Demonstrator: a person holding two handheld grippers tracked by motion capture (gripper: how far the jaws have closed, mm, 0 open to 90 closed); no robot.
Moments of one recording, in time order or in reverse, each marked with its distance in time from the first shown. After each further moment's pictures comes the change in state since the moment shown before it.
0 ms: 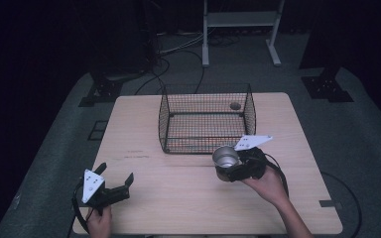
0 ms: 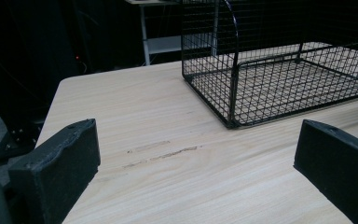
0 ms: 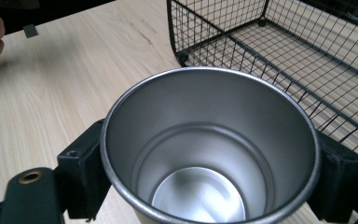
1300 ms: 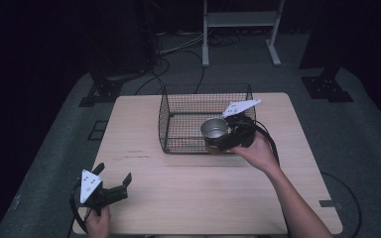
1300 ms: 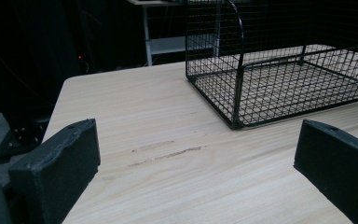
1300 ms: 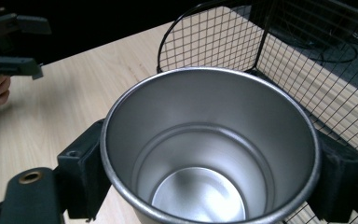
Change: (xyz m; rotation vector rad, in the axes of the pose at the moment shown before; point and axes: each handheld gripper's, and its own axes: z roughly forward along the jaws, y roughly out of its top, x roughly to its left) left arm 0.004 0.000 -0.003 -0.006 0.008 -0.012; right arm -0.028 0.084 0.007 -0.013 0.043 -0.031
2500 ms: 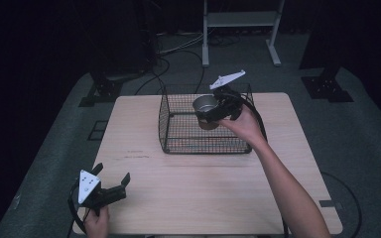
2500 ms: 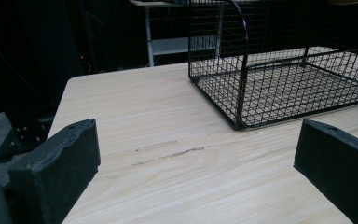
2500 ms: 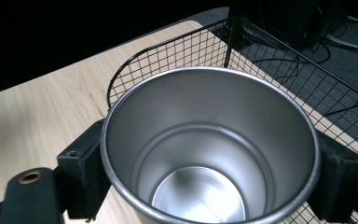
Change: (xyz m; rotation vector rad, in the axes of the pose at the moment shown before) left arm 0.003 -0.001 -0.002 -0.007 0.006 -0.007; right arm -0.040 0.058 0.029 0.023 -0.073 0.010
